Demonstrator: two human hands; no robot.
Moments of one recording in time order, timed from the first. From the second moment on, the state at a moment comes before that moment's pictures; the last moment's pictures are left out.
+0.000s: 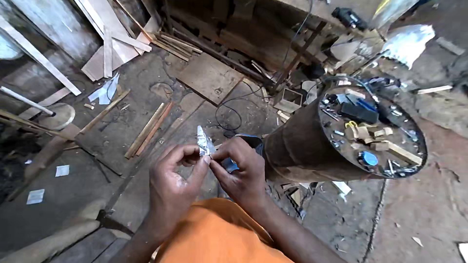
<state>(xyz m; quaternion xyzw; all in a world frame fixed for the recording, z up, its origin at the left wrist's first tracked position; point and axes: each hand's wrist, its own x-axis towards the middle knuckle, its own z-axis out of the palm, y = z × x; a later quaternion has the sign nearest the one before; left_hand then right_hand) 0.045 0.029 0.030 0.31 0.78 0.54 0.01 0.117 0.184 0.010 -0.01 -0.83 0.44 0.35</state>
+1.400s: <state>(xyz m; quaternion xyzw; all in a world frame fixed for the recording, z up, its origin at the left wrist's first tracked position) 0.036 0.018 0.038 0.43 0.85 0.30 -0.04 0.112 0.181 0.023 0.02 -0.84 0.51 0.19</state>
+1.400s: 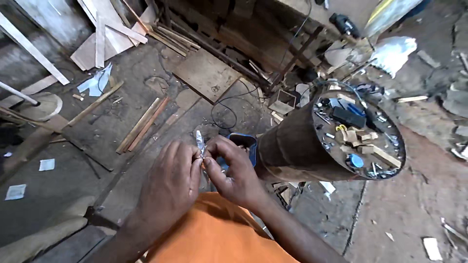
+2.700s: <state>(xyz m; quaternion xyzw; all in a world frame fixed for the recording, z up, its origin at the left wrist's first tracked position) 0.041 0.018 0.029 0.34 0.83 0.44 -0.05 0.124 0.170 0.017 -0.05 -0.80 0.56 0.21</state>
